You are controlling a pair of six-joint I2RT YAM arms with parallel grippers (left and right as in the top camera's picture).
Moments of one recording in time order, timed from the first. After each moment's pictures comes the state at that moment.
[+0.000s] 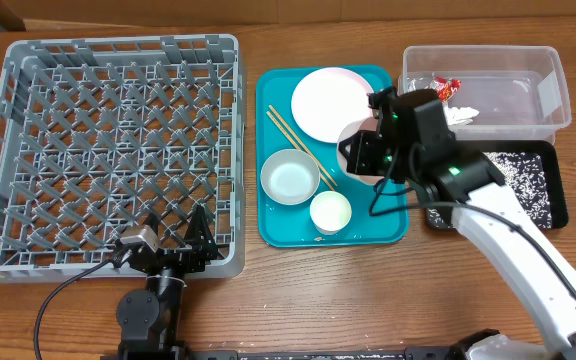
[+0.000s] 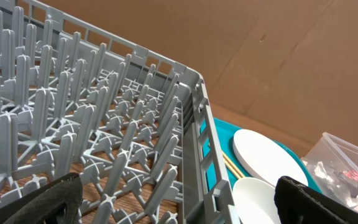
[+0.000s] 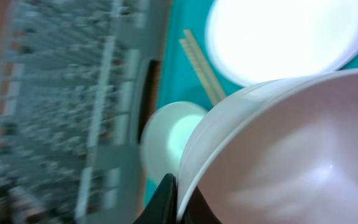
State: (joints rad) left arm -0.01 0.02 0.01 -0.08 0.02 -0.44; right arm 0.41 1.47 1.16 -0.52 -0.28 0.50
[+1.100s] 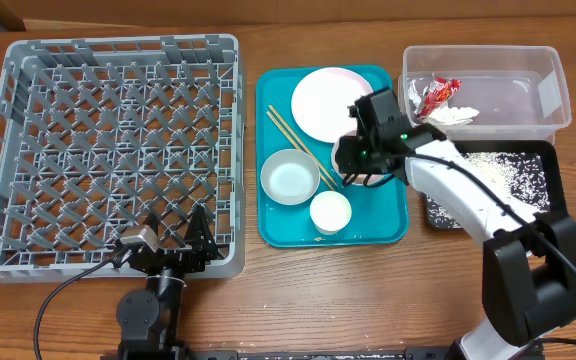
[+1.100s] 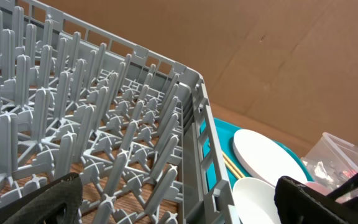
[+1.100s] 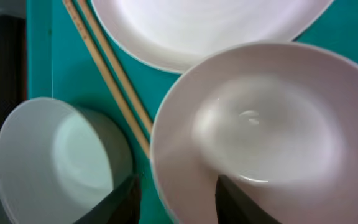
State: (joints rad) left arm -0.01 0.02 0.01 -0.08 0.02 -0.44; right arm 0.41 1.80 1.26 -0.58 -0.16 0.41
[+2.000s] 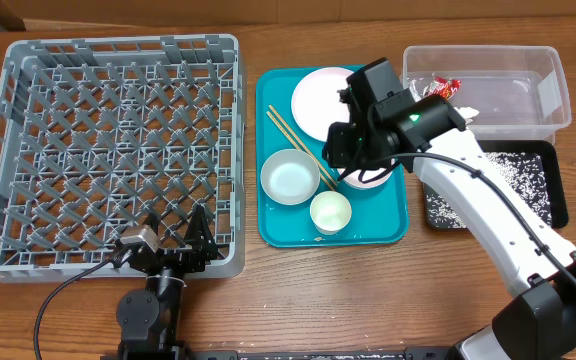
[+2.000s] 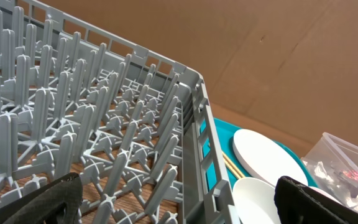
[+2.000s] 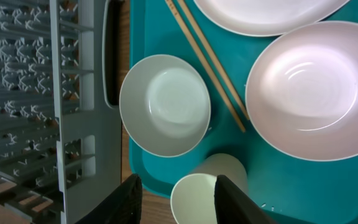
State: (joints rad) left arm -0.01 0.02 0.01 -0.08 0.02 -0.44; right arm 0.49 1.71 1.54 -0.99 -0.24 0.49
